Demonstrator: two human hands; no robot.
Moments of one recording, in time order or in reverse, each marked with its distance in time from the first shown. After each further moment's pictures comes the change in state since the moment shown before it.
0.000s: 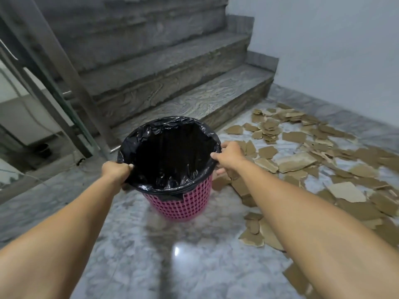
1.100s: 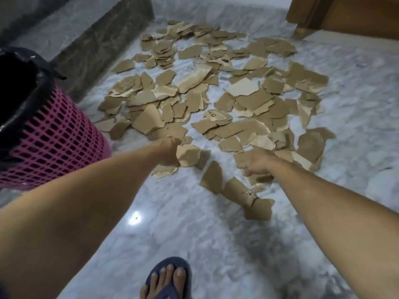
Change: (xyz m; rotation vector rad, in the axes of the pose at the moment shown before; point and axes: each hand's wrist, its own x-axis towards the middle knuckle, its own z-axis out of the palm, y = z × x) left_hand -0.259 -0.085 0.342 1.385 -0.835 1.049; right_hand -0.146 0.396 -0.186 -0.538 -0.022 0.606
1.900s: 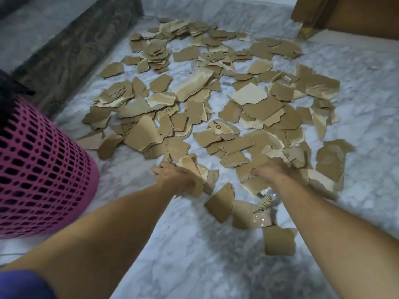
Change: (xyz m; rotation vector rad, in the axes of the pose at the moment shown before) left_hand 0.093 -0.013 0.068 -0.649 0.001 -0.567; right_hand 0.068 -0.022 0.006 0.512 0.224 0.330
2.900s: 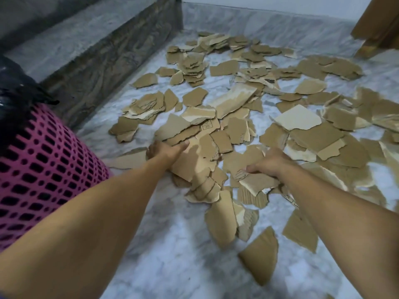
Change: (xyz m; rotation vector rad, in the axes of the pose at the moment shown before) left_hand 0.135 0.009 -0.098 -0.257 0.274 -0.016; right_hand 0.070 -0.141 0.052 -0.209 -0.097 -0.274
